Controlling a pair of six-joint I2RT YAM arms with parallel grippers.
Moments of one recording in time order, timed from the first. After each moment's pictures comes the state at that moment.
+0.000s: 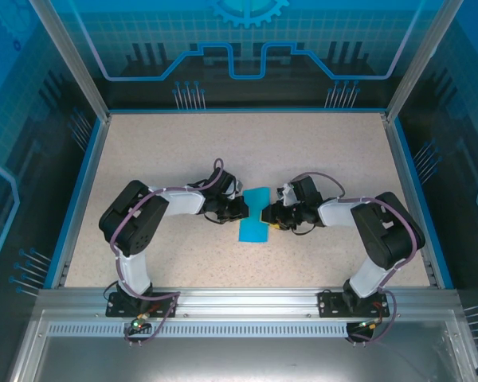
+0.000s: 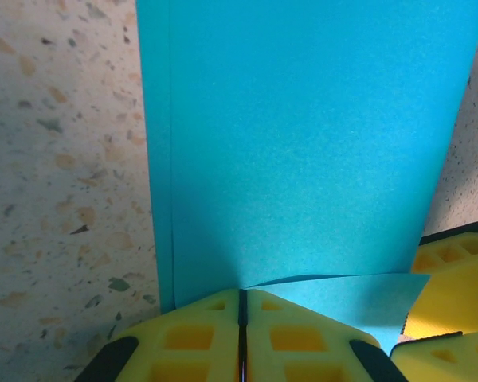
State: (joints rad) left arm -0.55 1.87 0.97 -0.13 0.46 -0.75; right arm 0.42 1.68 0.66 0.06 -0.69 0.74
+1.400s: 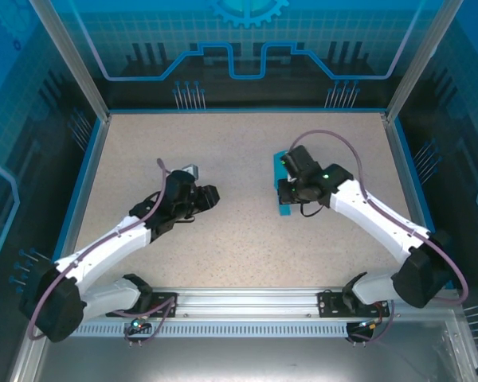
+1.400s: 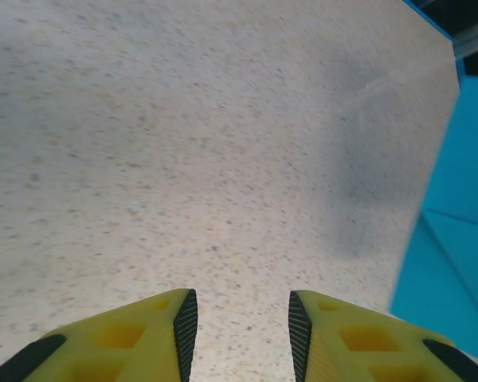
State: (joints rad) left arm -0.52 1.11 0.72 -0.28 0.00 -0.83; right arm 0.66 1.42 1.26 -0.98 0.19 0.51
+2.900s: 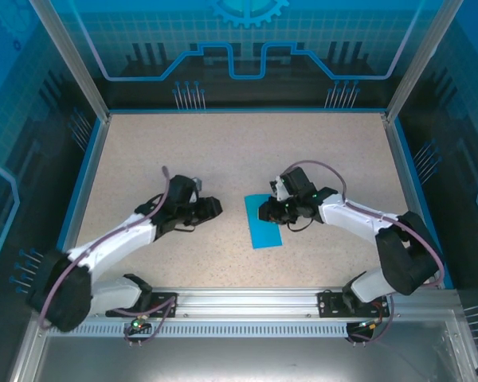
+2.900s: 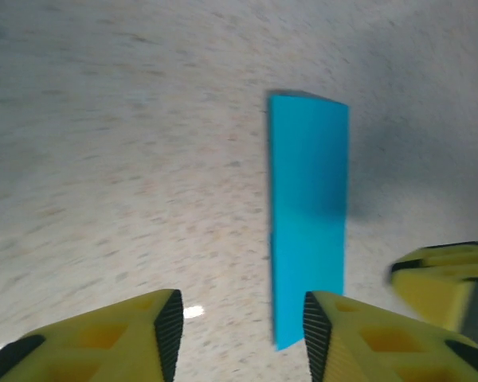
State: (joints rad) left arm -0.48 1.26 0.70 -0.27 0.27 -0.88; right arm 0.56 1.49 0.81 -0.32 -0.49 0.70
